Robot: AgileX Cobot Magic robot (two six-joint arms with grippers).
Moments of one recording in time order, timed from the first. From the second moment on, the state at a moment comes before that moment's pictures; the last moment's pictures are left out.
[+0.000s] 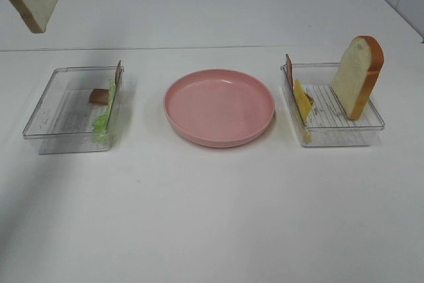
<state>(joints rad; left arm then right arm) -0.04 2.11 -2.20 -0.10 1.21 -0.09 0.12 0.00 -0.46 -0.04 1.11 0.01</state>
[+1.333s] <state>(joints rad) -0.49 2.35 -2.20 -0.61 0.86 -0.09 0.12 0.00 -0.46 -0.04 1.11 0.01</state>
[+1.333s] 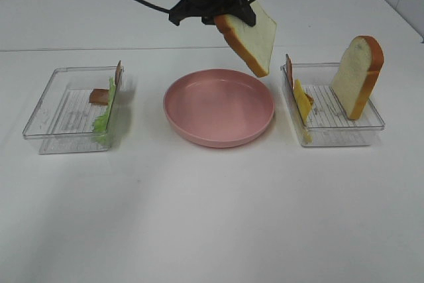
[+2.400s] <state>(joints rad) -0.47 2.54 -2.20 -0.67 0.86 -0.25 0.12 0.00 -0.46 -0.04 1.11 0.01</state>
